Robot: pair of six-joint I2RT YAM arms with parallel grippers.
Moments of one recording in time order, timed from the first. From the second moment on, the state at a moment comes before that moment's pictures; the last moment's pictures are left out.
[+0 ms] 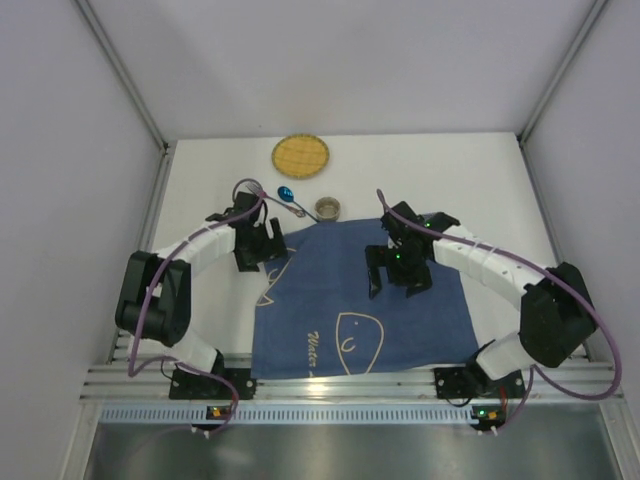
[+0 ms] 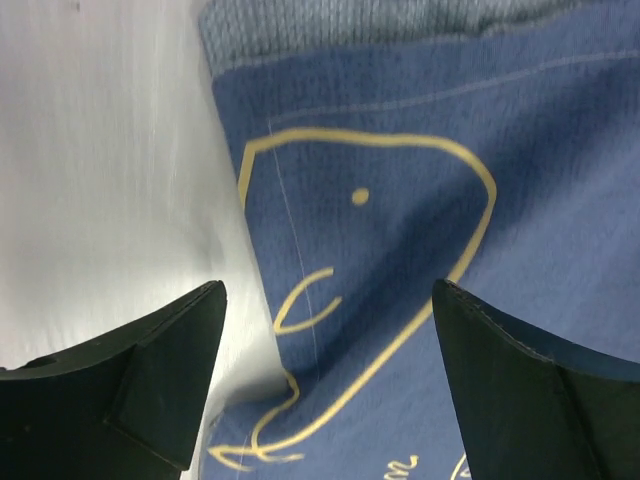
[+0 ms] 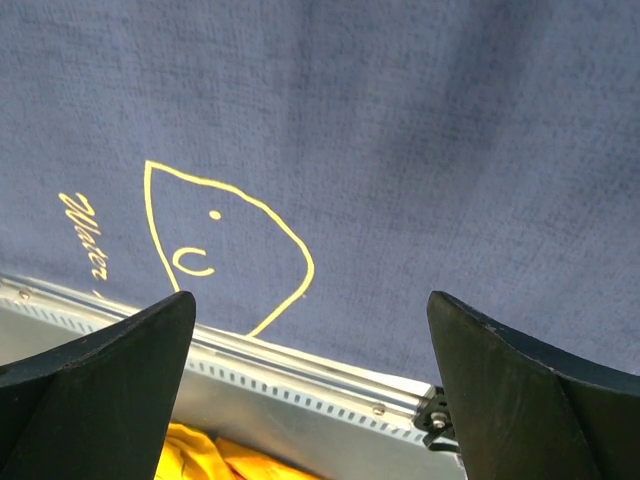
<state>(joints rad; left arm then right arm) -0.27 1.59 0.96 -0.52 0.08 -0.58 0.64 1.49 1.07 -0.91 -0.16 0.52</state>
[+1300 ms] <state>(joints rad) -0.14 1.85 1.46 -0.63 -0.19 -0.32 0.44 1.62 1.02 -0.85 -0.17 0.41</state>
